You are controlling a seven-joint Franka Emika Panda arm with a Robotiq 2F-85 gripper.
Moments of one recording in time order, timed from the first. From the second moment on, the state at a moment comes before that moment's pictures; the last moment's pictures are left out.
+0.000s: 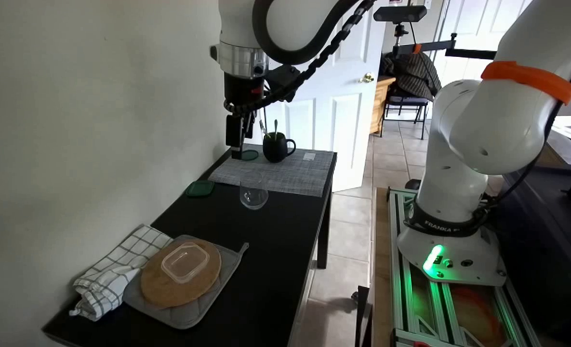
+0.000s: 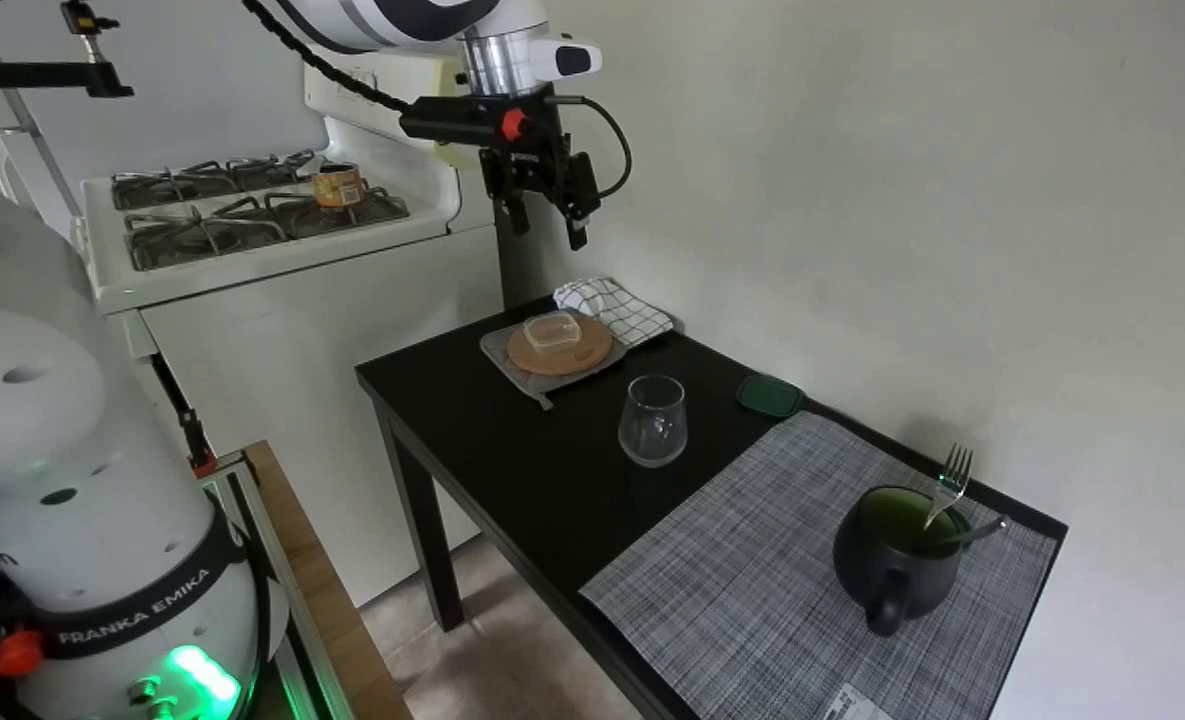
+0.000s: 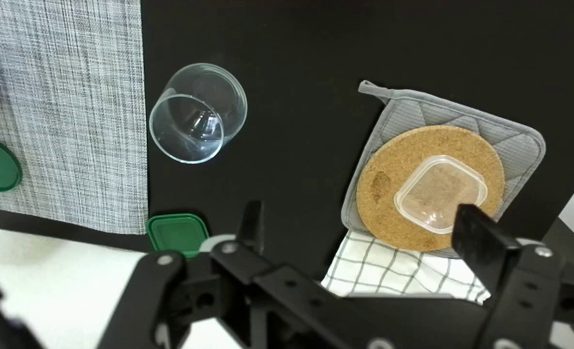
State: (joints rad) arm 0.06 -0.44 0.09 -2.60 -0.04 2.36 -0.03
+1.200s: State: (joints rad) arm 0.04 -0.40 0.19 -2.59 -0.04 2.37 0.23
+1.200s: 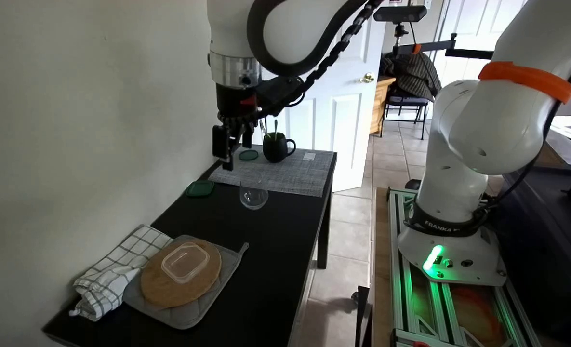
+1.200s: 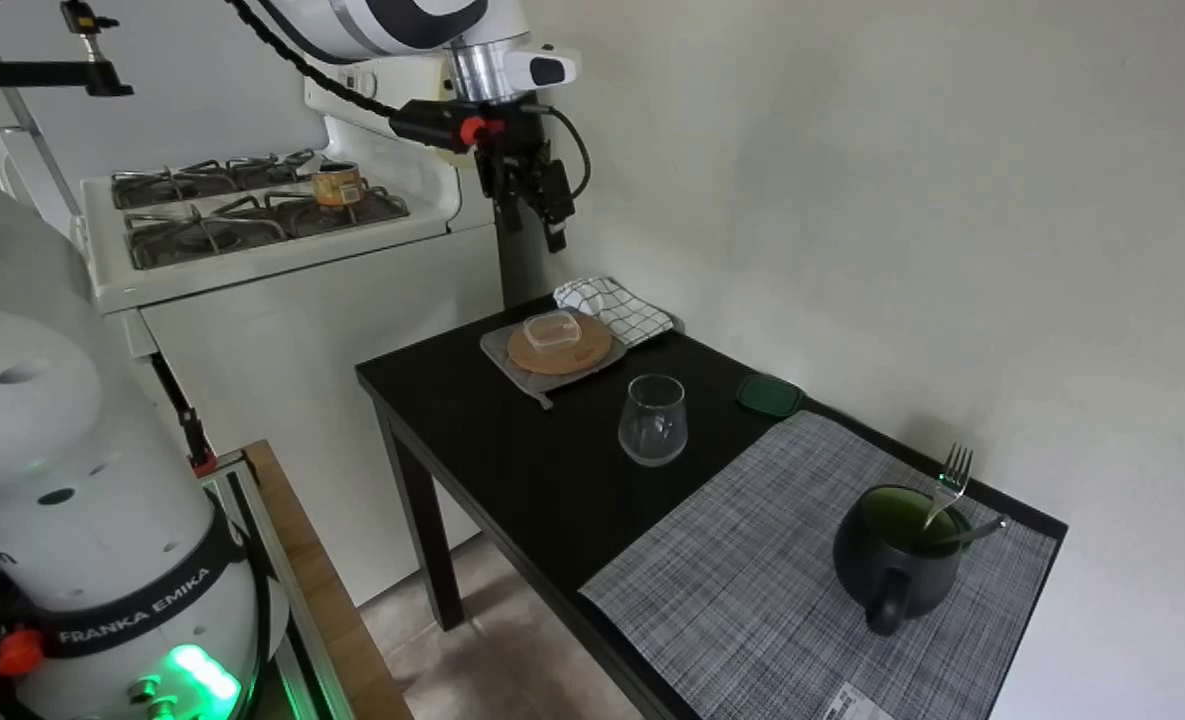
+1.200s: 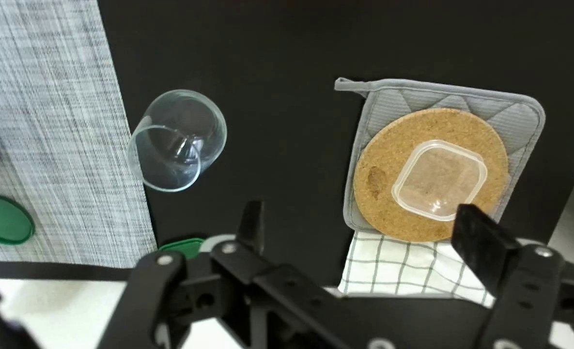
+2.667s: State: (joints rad) arm 0.14 0.09 0.24 -2.43 -0.04 2.56 0.57
